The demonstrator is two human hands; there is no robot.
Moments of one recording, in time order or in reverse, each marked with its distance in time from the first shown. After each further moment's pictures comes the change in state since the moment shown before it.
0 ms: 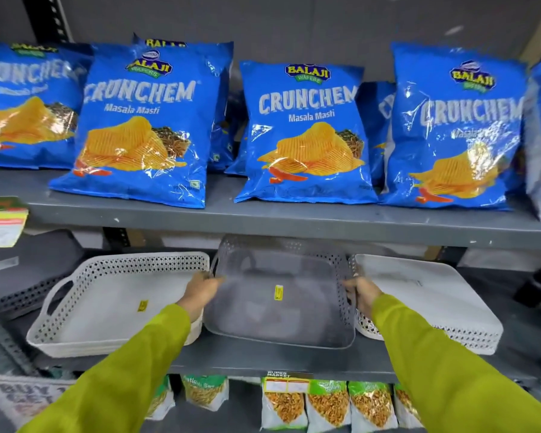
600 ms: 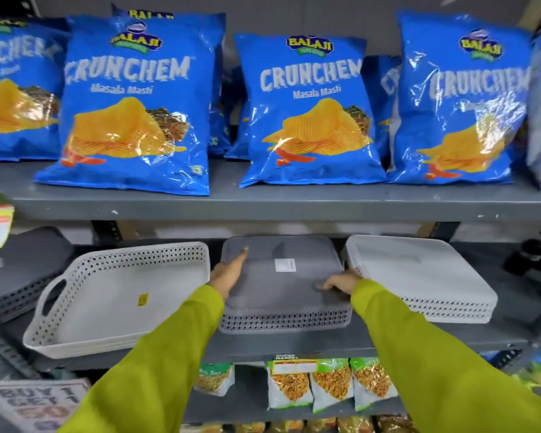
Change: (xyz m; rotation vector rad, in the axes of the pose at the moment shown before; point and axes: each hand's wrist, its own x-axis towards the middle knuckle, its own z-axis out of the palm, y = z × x) left_hand 0.012 0.013 0.039 -0.079 -0.072 -0.153; right_hand -0.027 0.007 0.044 -0.662 0.091 0.145
